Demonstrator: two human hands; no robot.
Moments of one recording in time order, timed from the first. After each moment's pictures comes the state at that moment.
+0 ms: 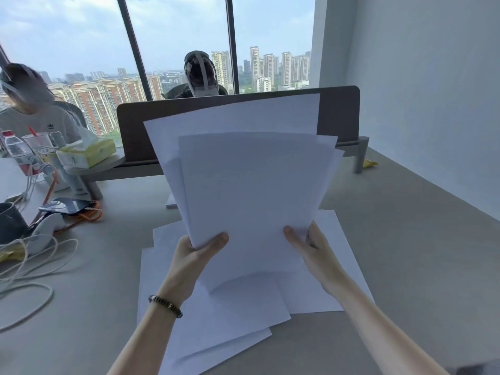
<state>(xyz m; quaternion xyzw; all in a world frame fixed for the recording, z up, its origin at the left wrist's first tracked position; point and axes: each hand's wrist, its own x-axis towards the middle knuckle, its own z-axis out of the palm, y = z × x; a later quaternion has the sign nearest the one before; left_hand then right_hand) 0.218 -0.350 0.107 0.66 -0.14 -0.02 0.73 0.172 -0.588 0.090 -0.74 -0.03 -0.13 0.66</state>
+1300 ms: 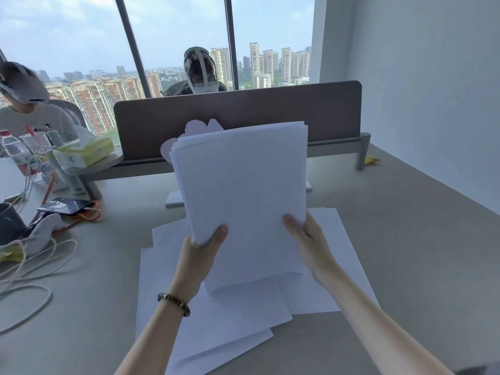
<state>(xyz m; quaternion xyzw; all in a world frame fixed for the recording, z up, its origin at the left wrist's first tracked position) 0.234 -0.363 0.094 0.72 -0.08 0.03 0.69 0.193 -0.581 0.090 -0.71 0.01 -0.14 0.69</state>
